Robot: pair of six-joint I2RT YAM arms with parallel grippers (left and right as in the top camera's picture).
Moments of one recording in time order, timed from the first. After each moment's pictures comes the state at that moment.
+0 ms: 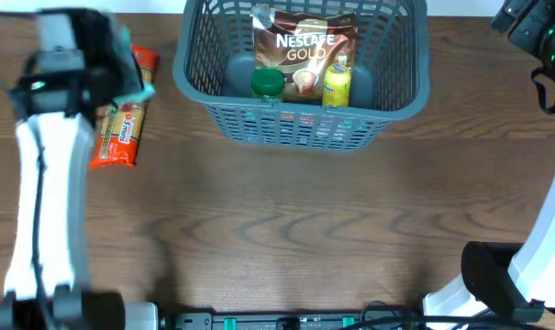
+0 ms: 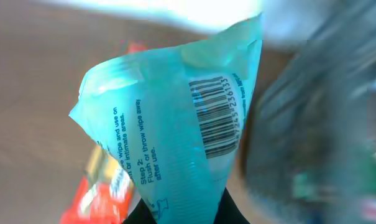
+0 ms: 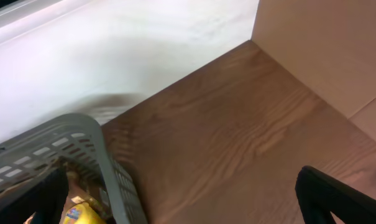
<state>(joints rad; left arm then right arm) 0.09 1.57 1.62 -0.86 0.10 -0.12 -0.03 1.78 2.65 -1.51 0.37 0.44</state>
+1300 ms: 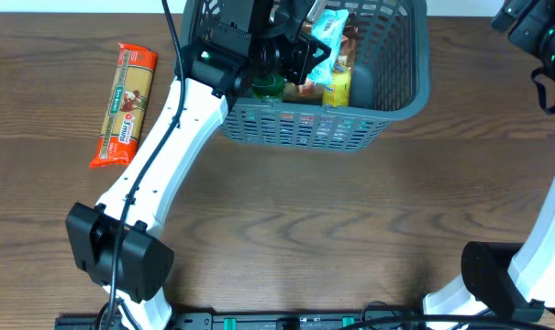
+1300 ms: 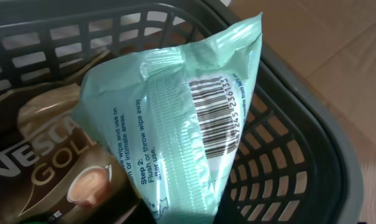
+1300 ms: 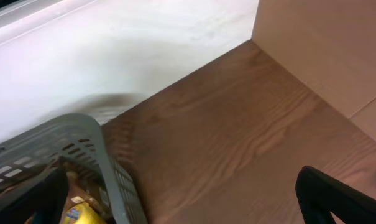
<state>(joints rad) -0.45 1.87 1.88 -0.60 0.54 -0.08 -0.03 1.78 2.65 -1.51 0.37 0.44</state>
